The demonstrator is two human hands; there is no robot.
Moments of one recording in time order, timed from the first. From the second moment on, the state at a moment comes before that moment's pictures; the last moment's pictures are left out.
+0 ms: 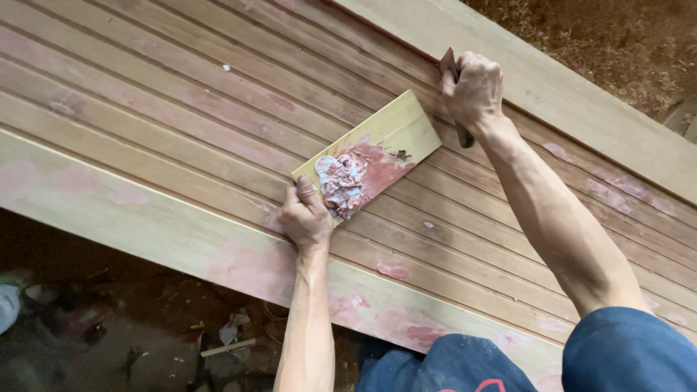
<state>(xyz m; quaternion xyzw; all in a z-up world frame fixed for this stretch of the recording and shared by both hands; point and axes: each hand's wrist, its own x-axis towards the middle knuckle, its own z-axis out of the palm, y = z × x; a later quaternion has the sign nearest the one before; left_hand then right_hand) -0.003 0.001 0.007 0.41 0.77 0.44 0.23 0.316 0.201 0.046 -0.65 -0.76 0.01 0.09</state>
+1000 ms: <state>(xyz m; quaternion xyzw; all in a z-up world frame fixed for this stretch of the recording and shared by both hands) 0.001 0.002 0.006 0.40 0.77 0.46 0.21 0.369 0.245 0.110 -0.40 -0.74 -0.09 -0.54</state>
